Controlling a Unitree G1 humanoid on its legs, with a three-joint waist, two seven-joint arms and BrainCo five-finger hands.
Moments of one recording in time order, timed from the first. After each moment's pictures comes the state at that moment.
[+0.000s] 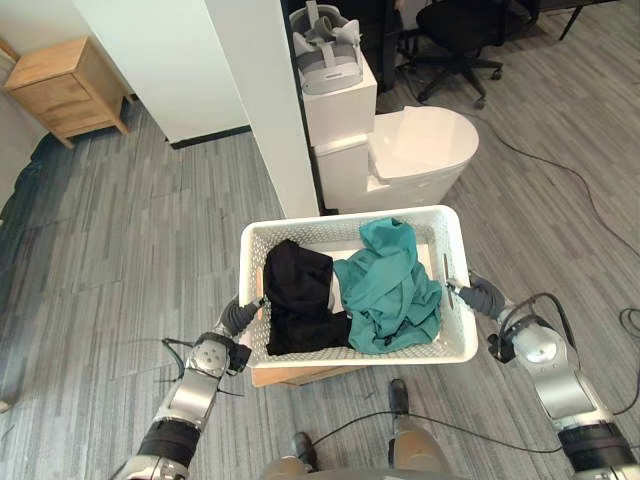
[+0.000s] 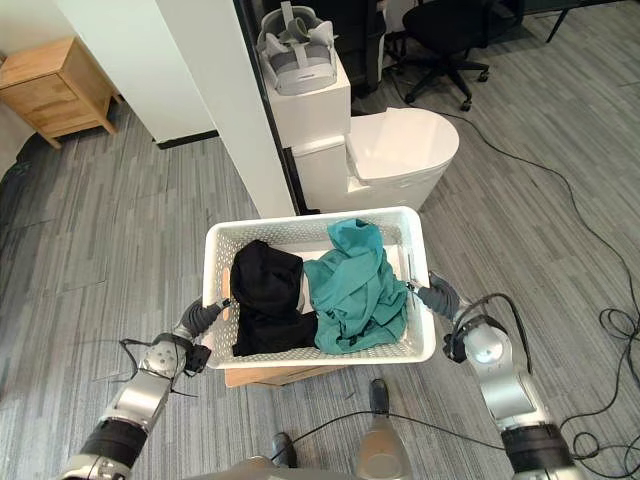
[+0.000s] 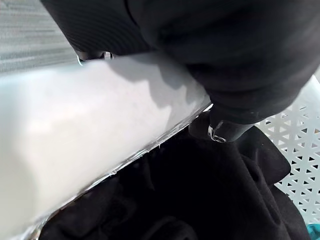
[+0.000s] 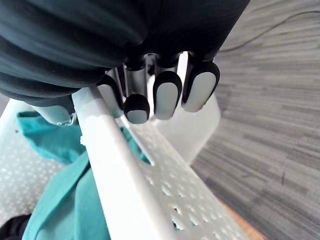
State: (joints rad) left arm -0.04 0.30 -0.11 0.30 0.12 0.11 -0.03; right arm 0.02 -0.51 -0.03 0.01 -0.32 0.04 0.24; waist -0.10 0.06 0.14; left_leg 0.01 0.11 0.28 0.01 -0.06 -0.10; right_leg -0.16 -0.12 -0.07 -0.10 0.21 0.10
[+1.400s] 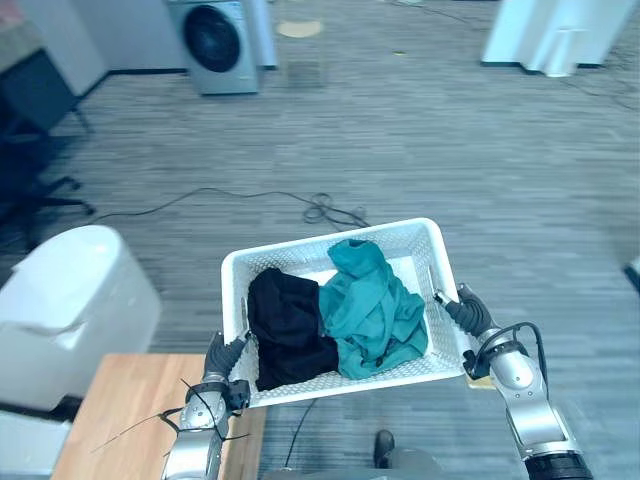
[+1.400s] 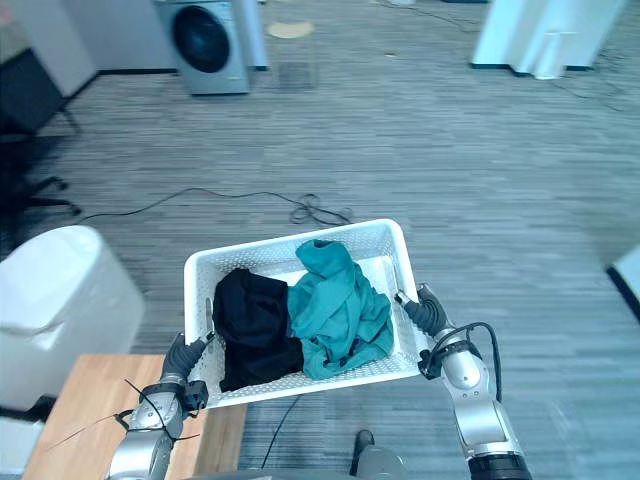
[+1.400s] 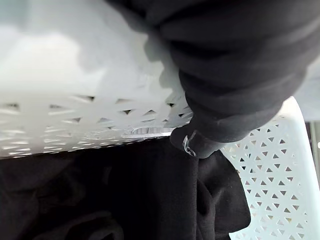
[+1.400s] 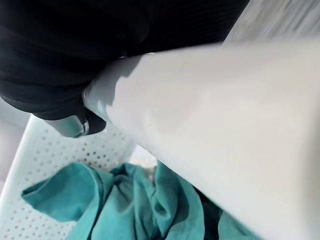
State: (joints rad) left arm 0.21 0.13 0.04 0.10 -0.08 0.10 0.04; right arm 0.08 -0.32 -0.04 0.00 -0.28 0.01 0.12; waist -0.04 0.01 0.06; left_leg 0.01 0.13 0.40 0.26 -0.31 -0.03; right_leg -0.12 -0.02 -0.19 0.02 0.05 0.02
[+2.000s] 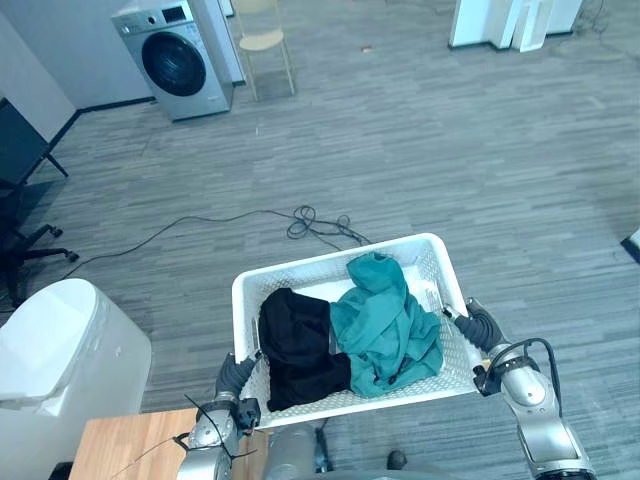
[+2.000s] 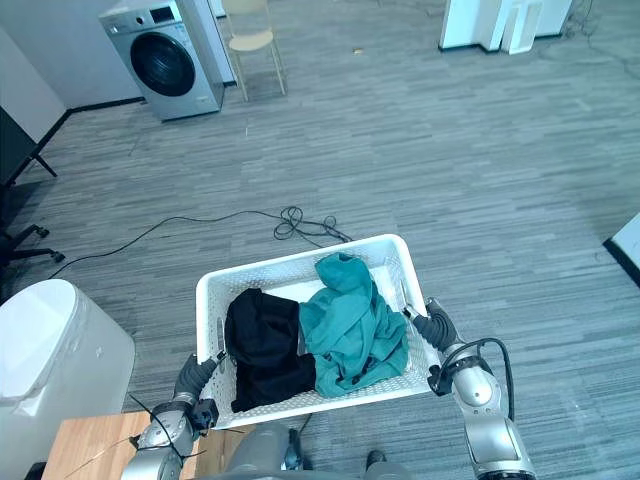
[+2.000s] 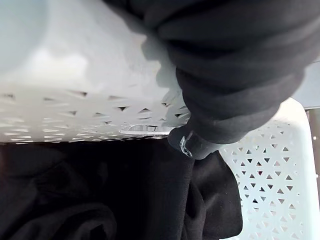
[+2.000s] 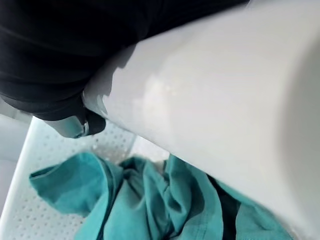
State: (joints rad) left arm 0.28 0.06 0.04 0.15 -0.15 0.08 0.02; right arm 0.15 -0.33 -0.05 0.00 -0.26 -0.01 0.14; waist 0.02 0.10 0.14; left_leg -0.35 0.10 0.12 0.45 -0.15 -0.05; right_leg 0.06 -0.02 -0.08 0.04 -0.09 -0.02
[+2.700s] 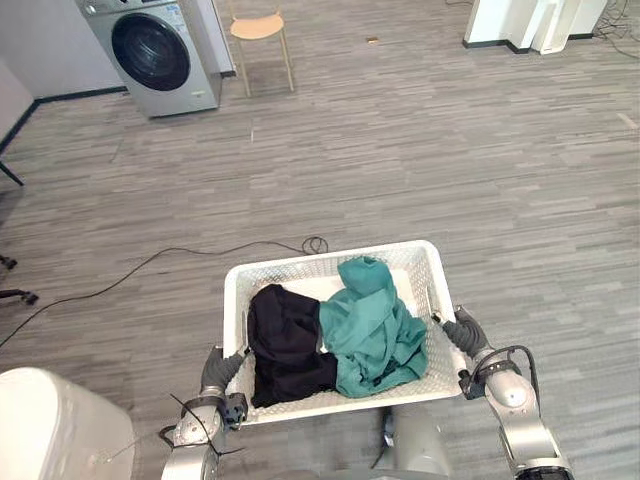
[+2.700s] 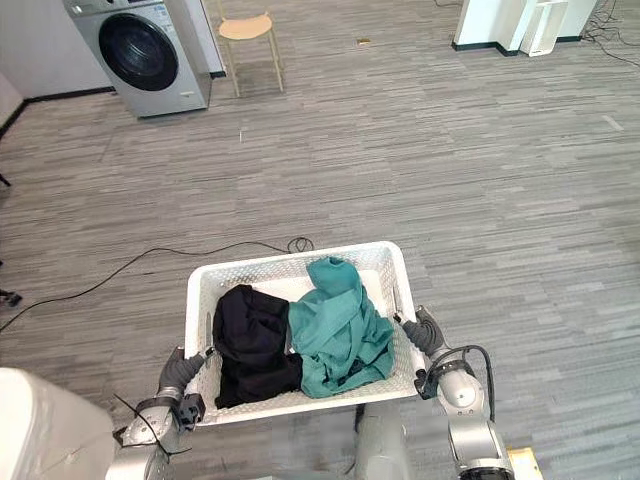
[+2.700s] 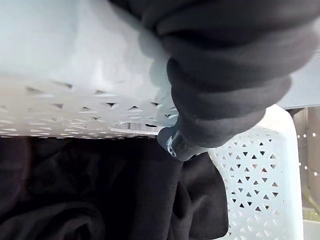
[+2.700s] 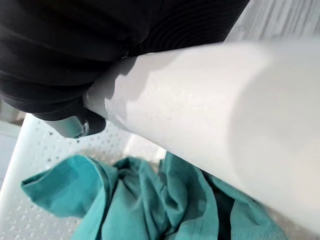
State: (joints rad) left arm 0.26 0.14 0.03 0.09 -0.15 0.07 0.04; right arm 0.16 -0.23 -0.08 0.03 -0.27 -0.01 0.13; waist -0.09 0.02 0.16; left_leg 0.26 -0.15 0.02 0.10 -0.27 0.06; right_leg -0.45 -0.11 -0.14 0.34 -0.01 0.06
